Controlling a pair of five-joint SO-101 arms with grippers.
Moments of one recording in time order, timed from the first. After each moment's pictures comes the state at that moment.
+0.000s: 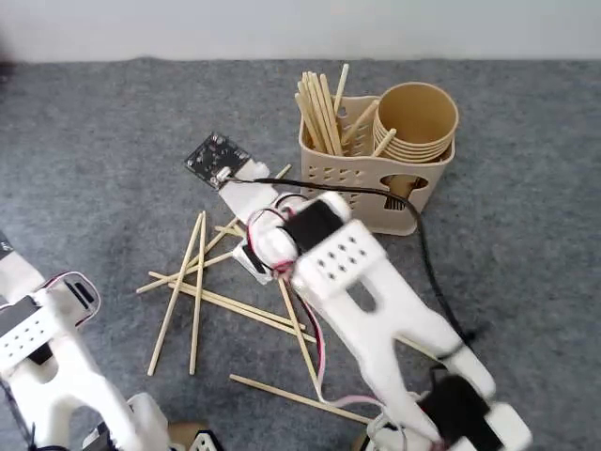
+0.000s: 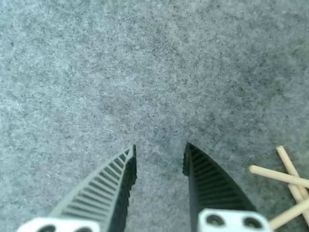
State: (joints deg) left arm -45.2 -30.1 58.5 53.6 9.8; right arm -41.4 -13.5 7.7 74.2 10.9
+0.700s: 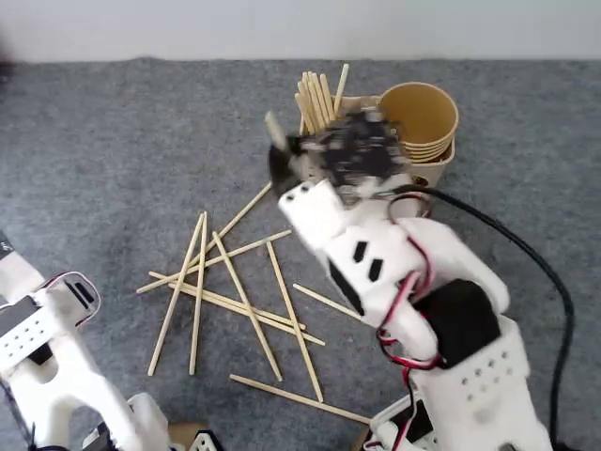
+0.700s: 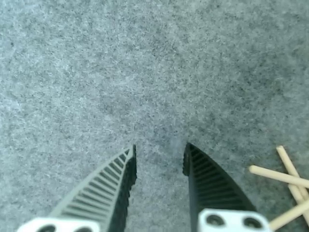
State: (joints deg) left arm -45.2 -30.1 58.5 53.6 9.8; right arm -32.5 -42.5 7.7 53.7 10.9
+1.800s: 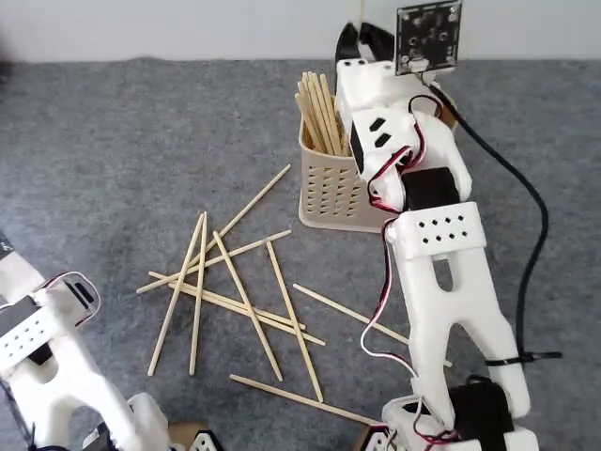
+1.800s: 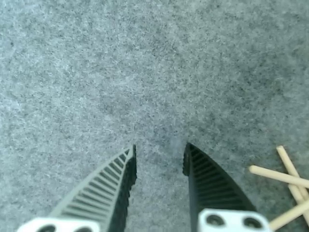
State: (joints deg) left arm -45.2 -30.1 58.5 53.6 9.8; right arm -14.2 -14.2 7.8 22.4 -1.5
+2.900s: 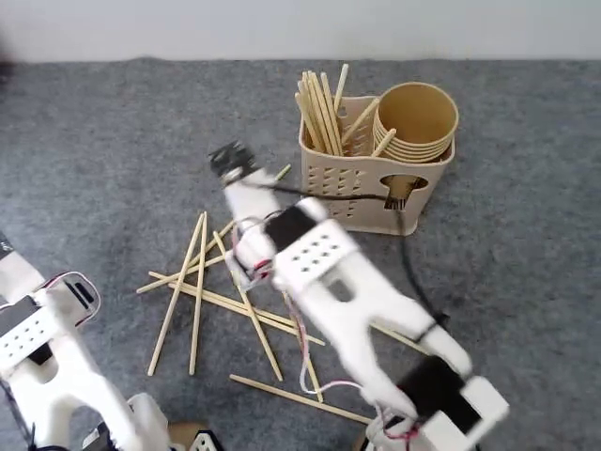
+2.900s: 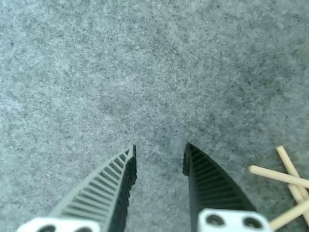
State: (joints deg) left arm -45.2 -30.1 58.5 53.6 9.8; right arm -45.2 0.4 11.3 69.5 -8.0
